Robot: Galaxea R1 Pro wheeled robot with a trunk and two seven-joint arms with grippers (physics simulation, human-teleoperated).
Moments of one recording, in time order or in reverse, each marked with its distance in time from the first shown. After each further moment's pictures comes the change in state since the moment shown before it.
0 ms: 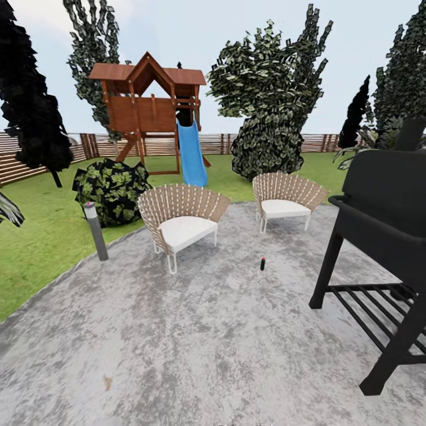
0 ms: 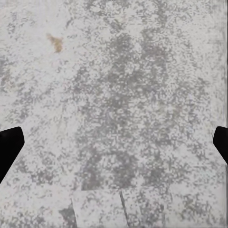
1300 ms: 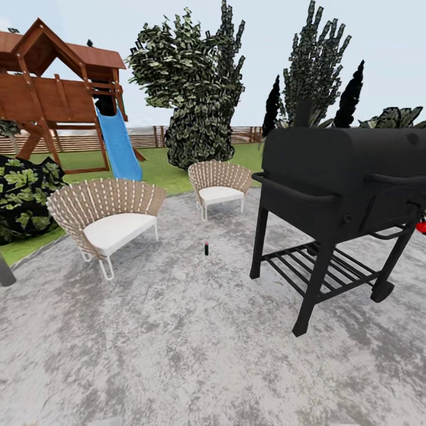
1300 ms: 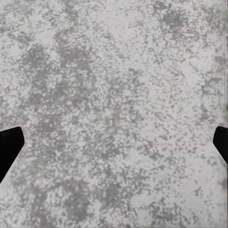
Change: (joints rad) left arm 0.000 0.000 0.000 0.000 0.000 0.000 0.000; right arm 0.000 0.000 0.000 0.000 0.000 0.000 0.000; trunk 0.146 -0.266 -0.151
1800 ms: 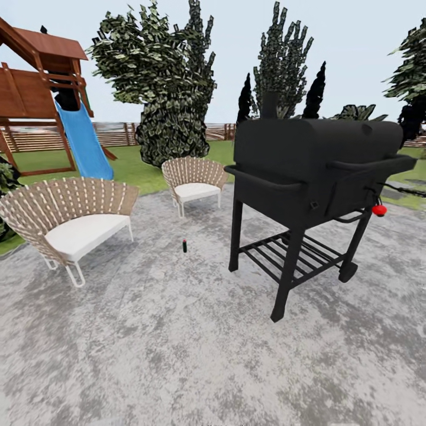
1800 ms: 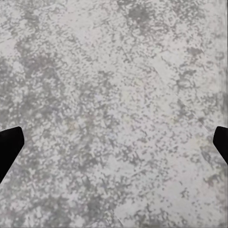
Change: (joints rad) left arm 0.000 0.000 0.000 0.000 0.000 0.000 0.000; right arm 0.000 0.002 0.000 0.001 0.000 0.000 0.000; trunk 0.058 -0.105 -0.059
